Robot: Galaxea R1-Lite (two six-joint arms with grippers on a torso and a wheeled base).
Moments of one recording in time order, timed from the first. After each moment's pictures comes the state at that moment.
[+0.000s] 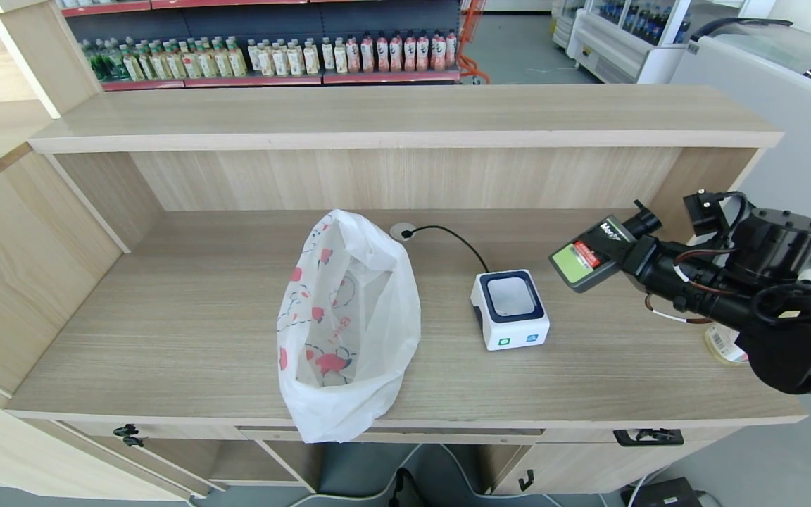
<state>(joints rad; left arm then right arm) -0.01 0.00 0.00 0.04 -0.04 0.03 0.04 1.94 -0.79 -1.18 0.56 0.60</state>
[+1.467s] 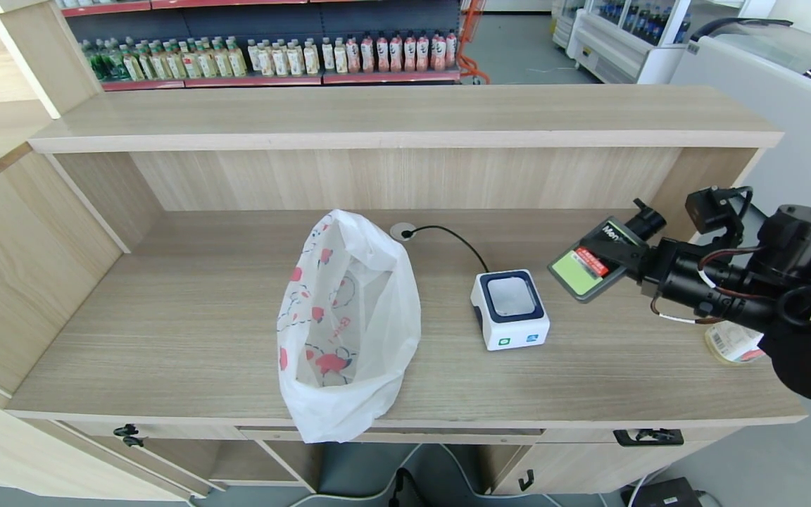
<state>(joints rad) -0.01 0.00 0.00 0.04 -0.04 0.03 0.02 1.87 -0.73 -1.18 0.81 0.62</state>
